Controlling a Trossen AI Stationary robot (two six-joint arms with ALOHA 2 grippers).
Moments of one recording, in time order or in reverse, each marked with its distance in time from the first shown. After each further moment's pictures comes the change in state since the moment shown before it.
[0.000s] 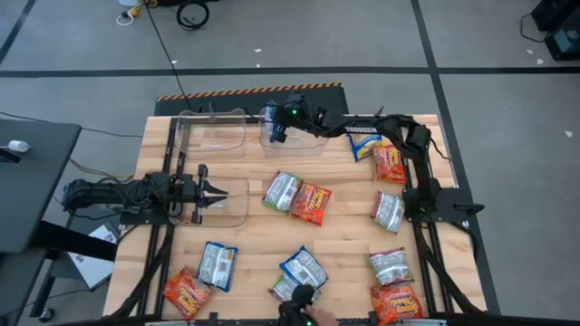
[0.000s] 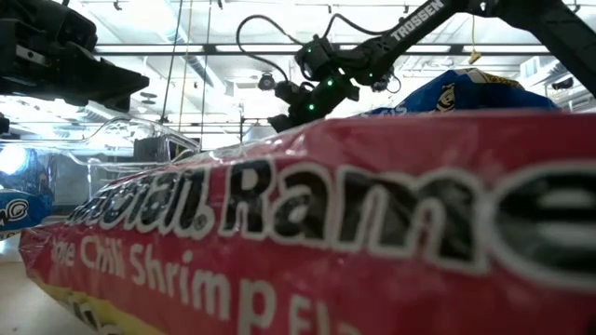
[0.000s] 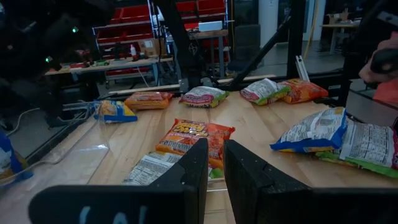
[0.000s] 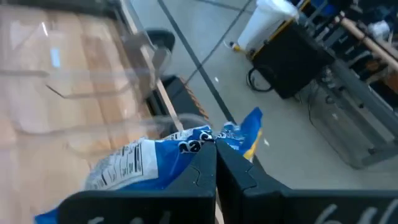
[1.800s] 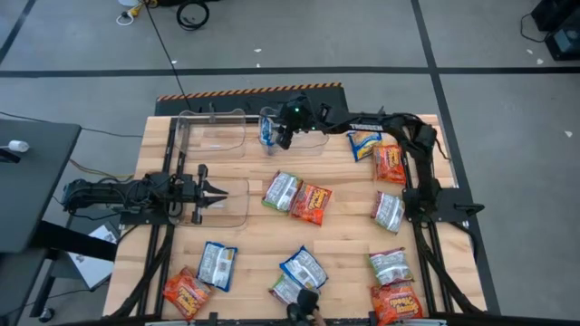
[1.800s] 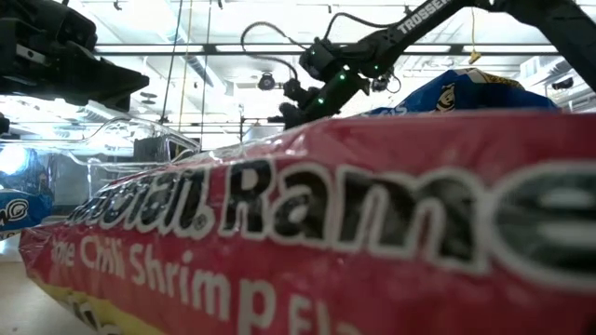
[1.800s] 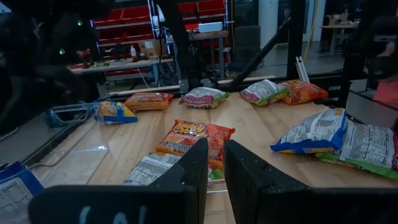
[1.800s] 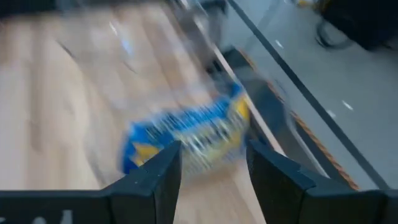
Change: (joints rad) left arm 0.000 0.000 0.000 0.004 0.000 0.000; right arm -0.022 -0.057 -0.010 -0.228 -0.235 0.233
